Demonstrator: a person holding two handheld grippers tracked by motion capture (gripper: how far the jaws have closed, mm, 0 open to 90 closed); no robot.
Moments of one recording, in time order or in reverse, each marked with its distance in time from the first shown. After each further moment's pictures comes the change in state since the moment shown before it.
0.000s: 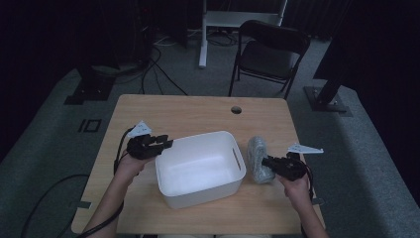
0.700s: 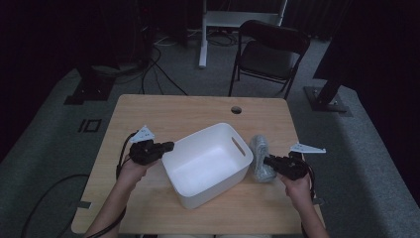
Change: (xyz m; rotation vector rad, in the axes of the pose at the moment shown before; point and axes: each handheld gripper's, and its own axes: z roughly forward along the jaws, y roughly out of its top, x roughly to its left) left arm -0.022 -0.004 -0.001 0.010 0.013 0.004; right arm -0.002 0.002 -0.004 -0.021 -0.010 0.008
